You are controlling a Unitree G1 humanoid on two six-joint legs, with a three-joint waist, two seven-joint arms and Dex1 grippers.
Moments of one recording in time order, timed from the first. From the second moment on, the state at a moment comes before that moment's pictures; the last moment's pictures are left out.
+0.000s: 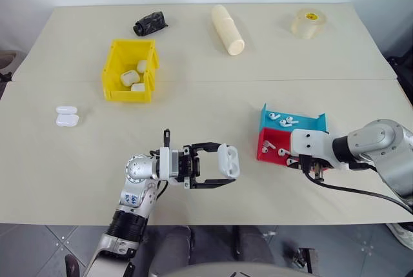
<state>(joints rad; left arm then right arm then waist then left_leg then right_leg) -0.27 0.21 -0.17 0.07 -0.46 -0.37 -1.27 -0.38 -1.12 0.22 -0.35 0.10 0.63 1.21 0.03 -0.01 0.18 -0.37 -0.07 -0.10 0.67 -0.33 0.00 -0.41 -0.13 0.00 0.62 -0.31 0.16</state>
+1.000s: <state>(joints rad) -0.41 0.28 -0.09 0.06 -0.59 -0.10 -1.33 -0.11 -0.27 0.01 -0.56 0.64 0.22 0.88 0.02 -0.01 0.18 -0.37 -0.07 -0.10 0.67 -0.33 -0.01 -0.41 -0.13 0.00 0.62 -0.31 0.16</state>
